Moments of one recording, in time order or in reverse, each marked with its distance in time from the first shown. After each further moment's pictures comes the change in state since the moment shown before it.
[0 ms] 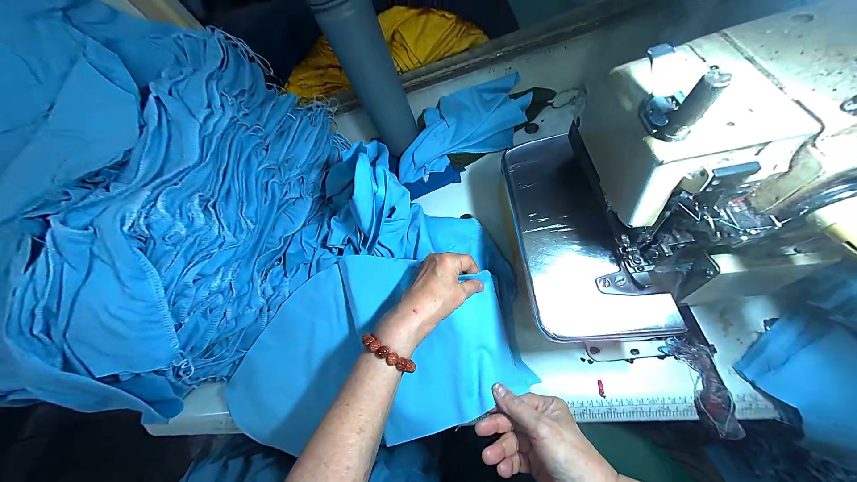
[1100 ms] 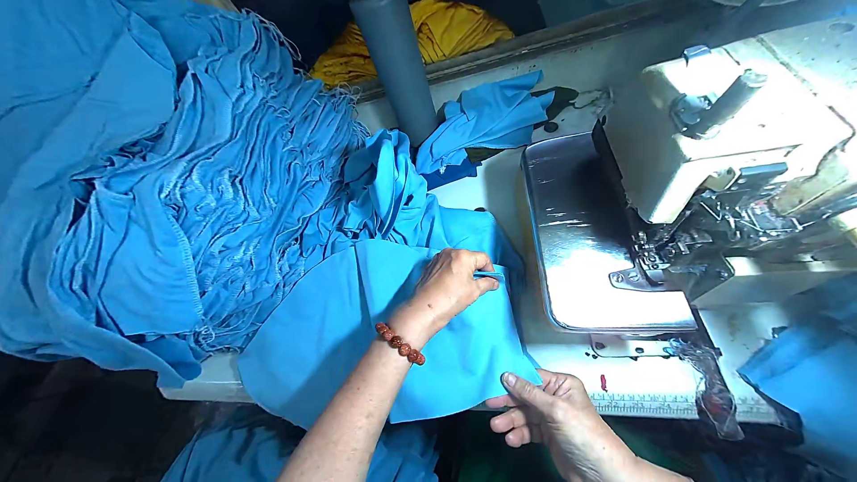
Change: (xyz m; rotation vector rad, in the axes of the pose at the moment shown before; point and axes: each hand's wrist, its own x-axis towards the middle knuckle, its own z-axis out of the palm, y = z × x) left_hand -0.021 -0.002 0.004 0.015 0.059 0.080; right_hand -0.005 -0.012 -0.004 -0.047 -0.009 -0.128
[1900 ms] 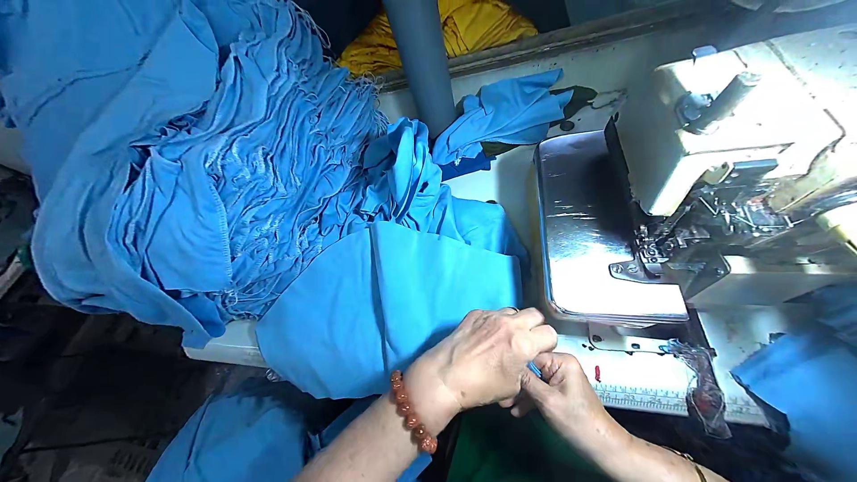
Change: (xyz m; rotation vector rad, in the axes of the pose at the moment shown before) left_hand -0.049 0.038 0.037 0.150 -0.117 0.437; right_hand 0.016 0.012 -0.027 -0.522 -0.160 -0.523
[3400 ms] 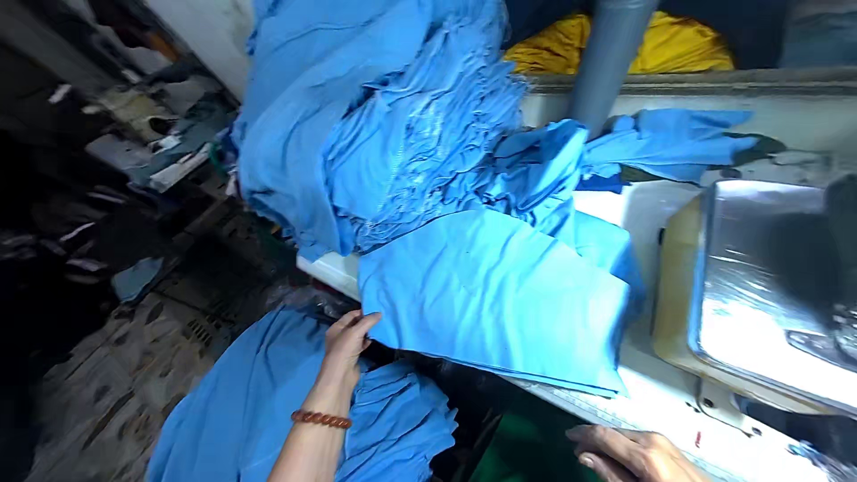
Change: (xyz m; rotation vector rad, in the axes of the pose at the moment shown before) left_hand -0.245 -0.051 0.016 -0.773 1.312 -1.573; right_hand -0.008 -0.007 -0.038 -0.895 -0.702 -0.506
